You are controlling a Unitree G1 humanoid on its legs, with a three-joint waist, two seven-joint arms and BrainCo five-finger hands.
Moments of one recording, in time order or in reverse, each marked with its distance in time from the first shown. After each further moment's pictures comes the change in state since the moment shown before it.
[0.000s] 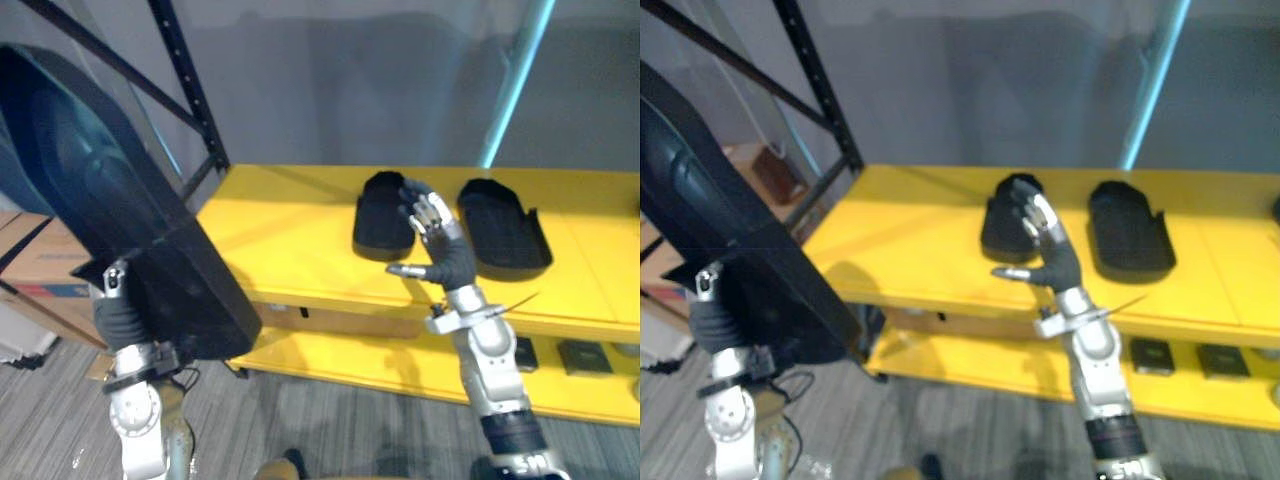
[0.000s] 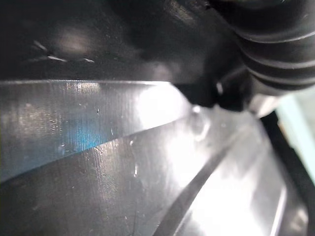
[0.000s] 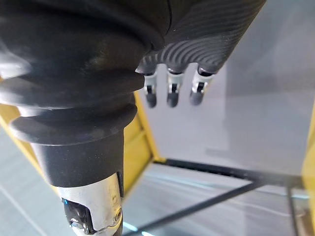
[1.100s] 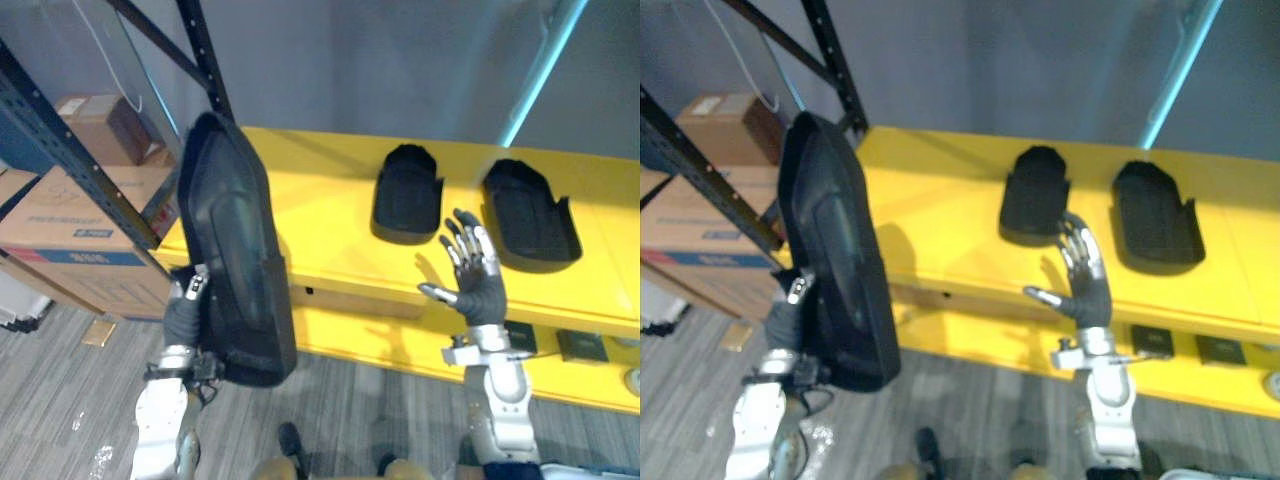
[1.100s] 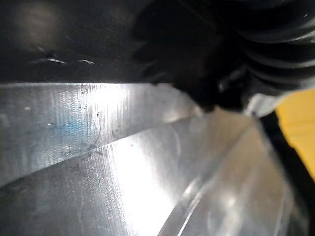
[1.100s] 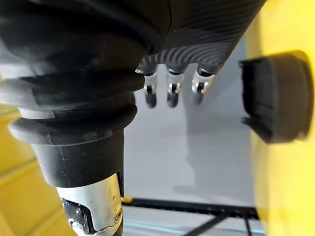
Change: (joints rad) left arm 0.000 0.069 -0.123 0.020 0.096 0.194 -0.100; right arm 0.246 0.099 -0.107 -0.163 -0.067 0.015 -0.086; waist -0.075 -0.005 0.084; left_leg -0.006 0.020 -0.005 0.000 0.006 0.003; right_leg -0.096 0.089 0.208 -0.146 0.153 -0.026
